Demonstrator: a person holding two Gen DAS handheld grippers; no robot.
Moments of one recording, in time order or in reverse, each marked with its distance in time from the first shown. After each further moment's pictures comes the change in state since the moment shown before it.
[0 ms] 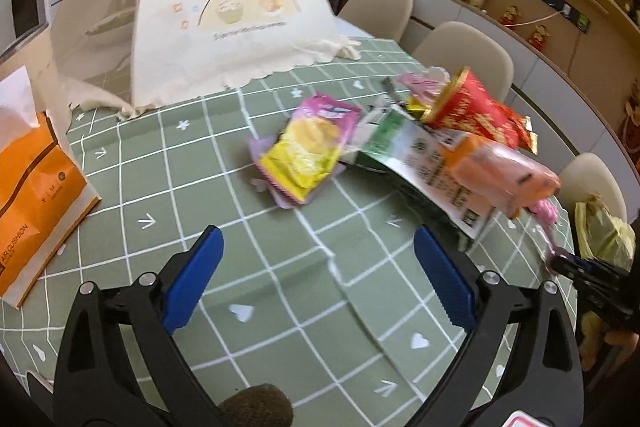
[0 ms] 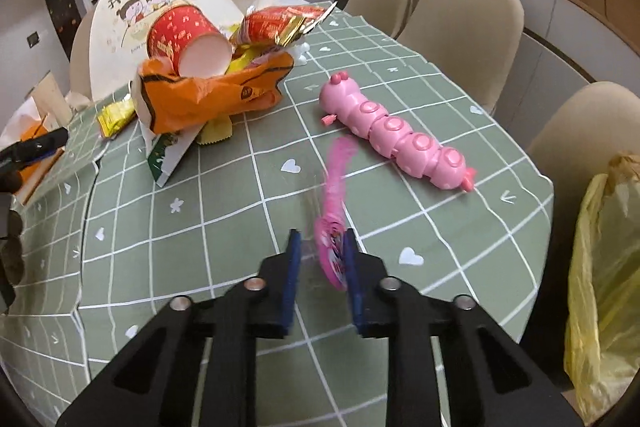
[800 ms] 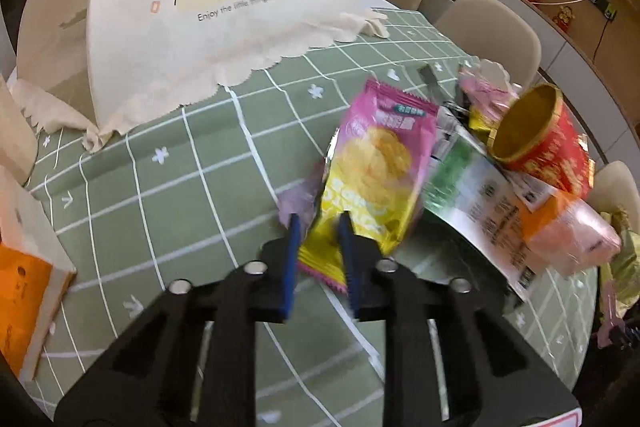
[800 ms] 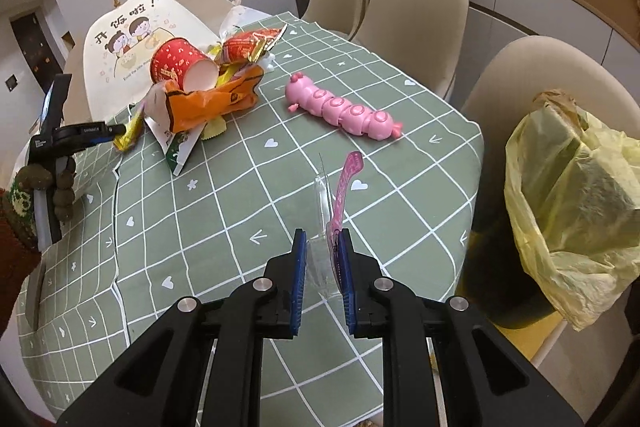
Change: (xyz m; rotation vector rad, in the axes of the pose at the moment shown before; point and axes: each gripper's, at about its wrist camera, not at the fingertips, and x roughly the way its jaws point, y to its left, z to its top) left arm 0.064 0.010 0.052 0.015 0.138 0.026; right arm -0.078 -0.017 -0.036 0.144 -0.010 -0.024
